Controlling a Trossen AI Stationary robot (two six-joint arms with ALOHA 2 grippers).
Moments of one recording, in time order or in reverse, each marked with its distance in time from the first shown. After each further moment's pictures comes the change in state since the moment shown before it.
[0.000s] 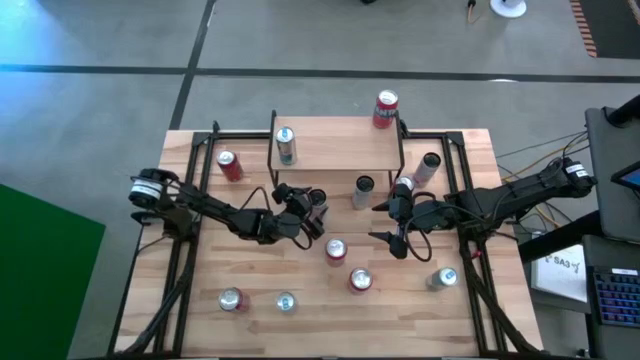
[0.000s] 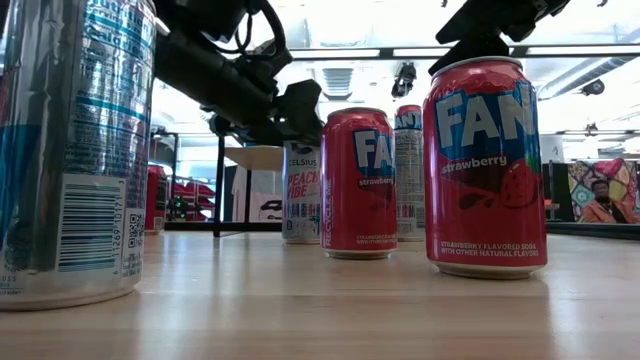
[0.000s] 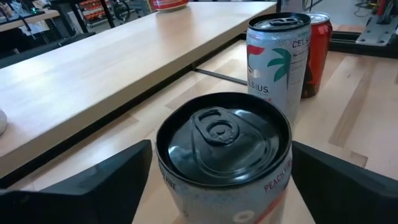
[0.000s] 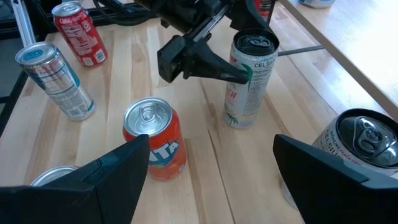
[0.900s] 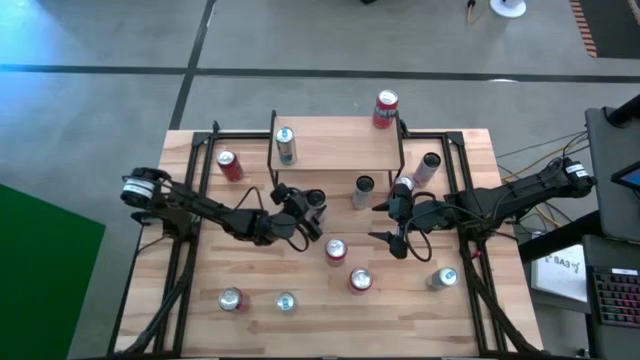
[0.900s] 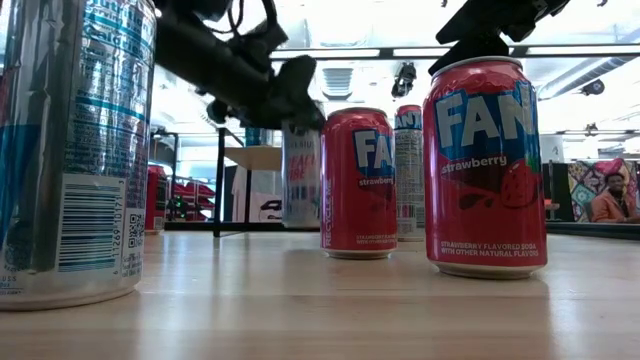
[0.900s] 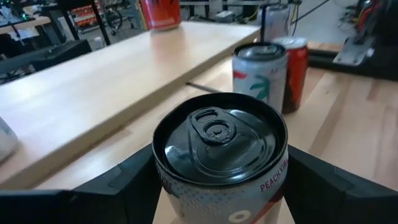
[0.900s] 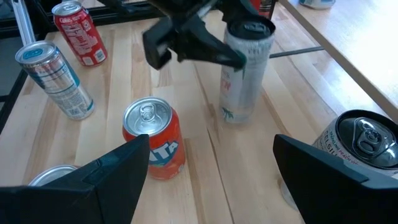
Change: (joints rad) left arm -0.031 -0.073 0.000 -0.007 0.004 0.017; right arm 0.000 0.000 0.000 0.000 0.000 -0.007
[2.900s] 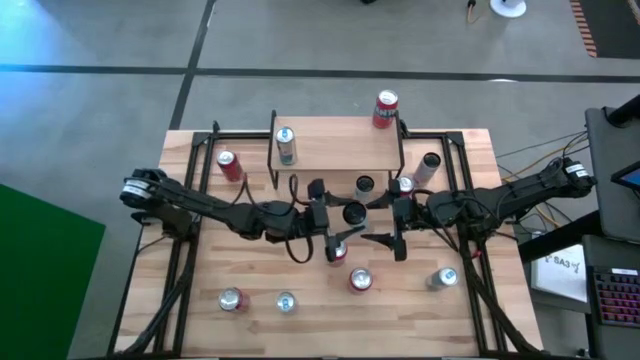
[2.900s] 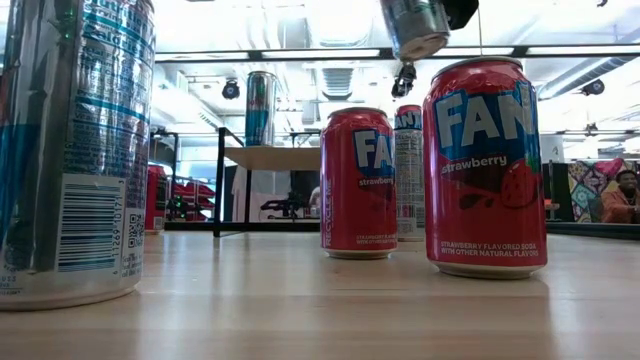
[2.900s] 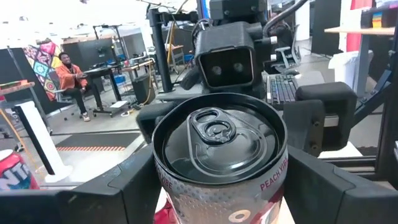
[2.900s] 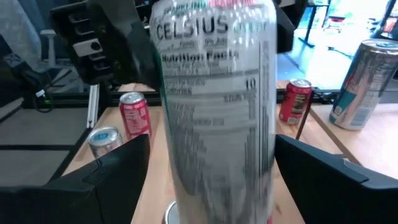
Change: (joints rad) left arm -0.047 0.018 0.452 -0.007 0.436 0.393; right arm 0.000 0.000 0.000 0.381 -0.104 -0.214
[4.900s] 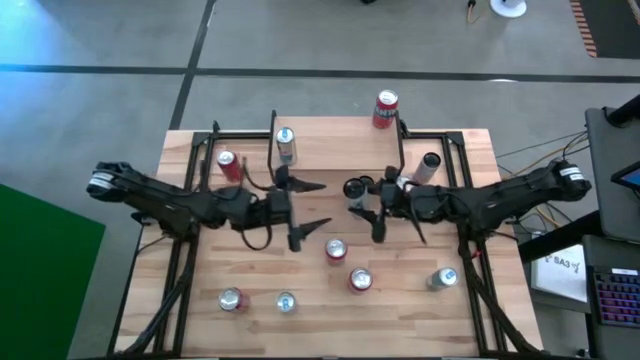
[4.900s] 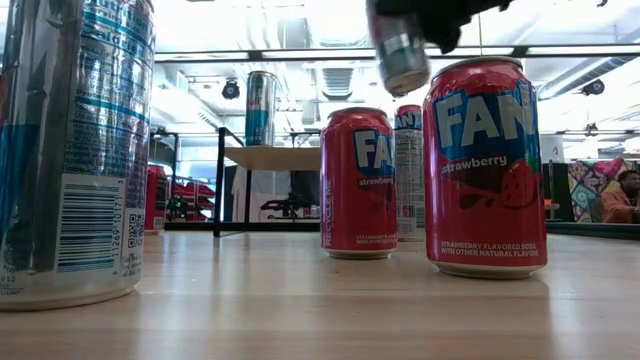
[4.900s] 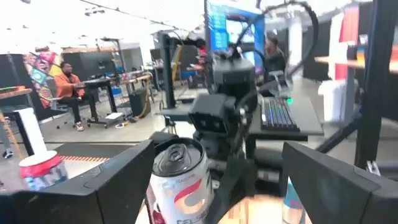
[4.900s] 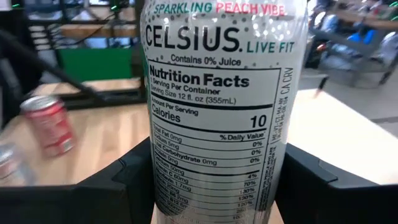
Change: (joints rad) left arm -0.005 -0.337 -0.231 -0.021 0.022 -0.042; right arm -0.108 0.118 -0.003 0.122 0.183 -0.032
